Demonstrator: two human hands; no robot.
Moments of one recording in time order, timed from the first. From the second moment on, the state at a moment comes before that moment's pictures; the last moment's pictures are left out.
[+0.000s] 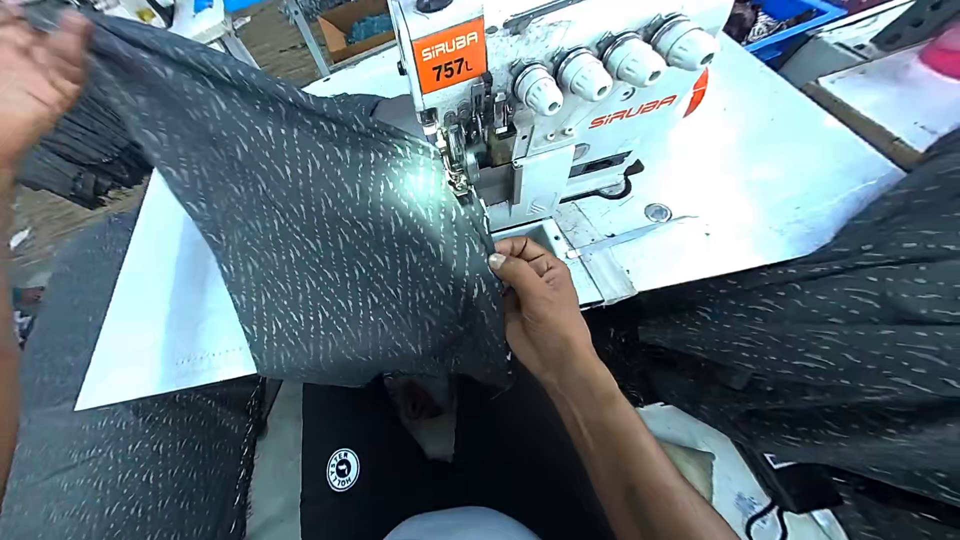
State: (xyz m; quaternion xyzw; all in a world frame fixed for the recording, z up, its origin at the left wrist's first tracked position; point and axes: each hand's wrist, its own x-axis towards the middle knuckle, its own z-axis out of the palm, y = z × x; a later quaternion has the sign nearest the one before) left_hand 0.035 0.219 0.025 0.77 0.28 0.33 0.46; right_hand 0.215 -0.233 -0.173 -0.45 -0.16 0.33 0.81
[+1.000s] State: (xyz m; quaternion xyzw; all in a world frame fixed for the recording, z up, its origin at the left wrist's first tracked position) left_hand -0.031 0.006 -0.157 0.94 0.33 0.02 0.09; right_hand 0.141 -0.360 -0.264 -0.46 -0.30 0.45 0.70
